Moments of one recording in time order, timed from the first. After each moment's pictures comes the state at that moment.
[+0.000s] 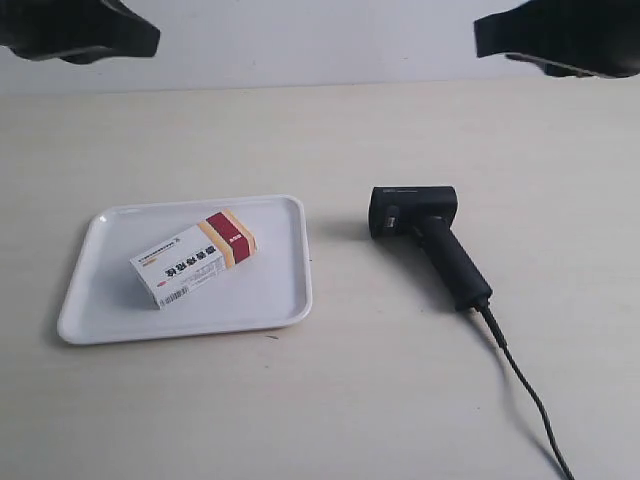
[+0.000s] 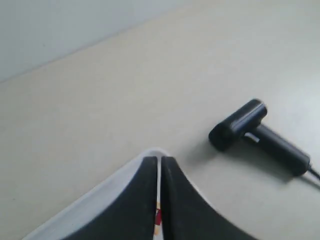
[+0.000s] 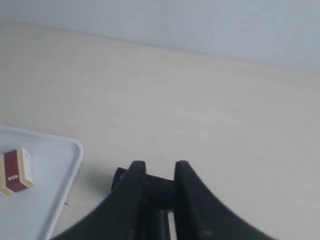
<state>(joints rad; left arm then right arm) -0.37 1.34 -1.07 -0.60 0.55 0.64 0.61 1.16 -0.89 -0.32 0.43 0.44</state>
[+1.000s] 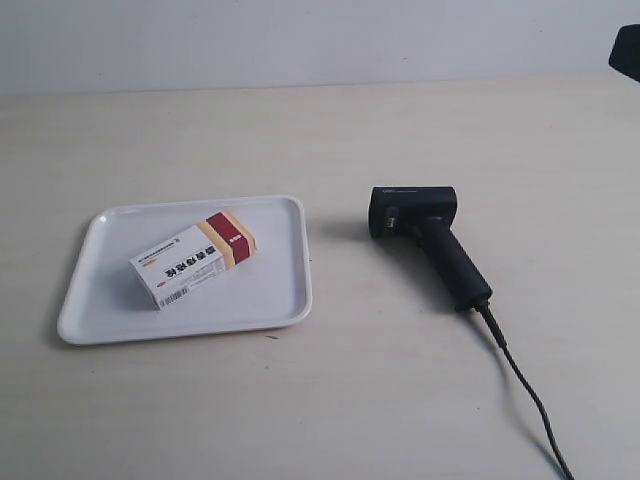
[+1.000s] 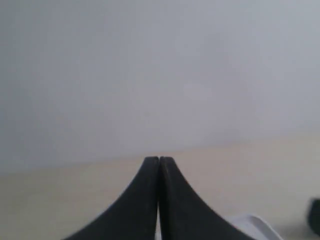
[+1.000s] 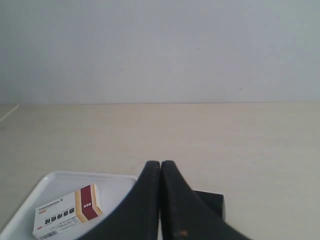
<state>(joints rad) -0.12 0.21 -0.27 -0.79 0.22 0.80 0.61 0.71 -0.57 -0.17 0.25 0.45</state>
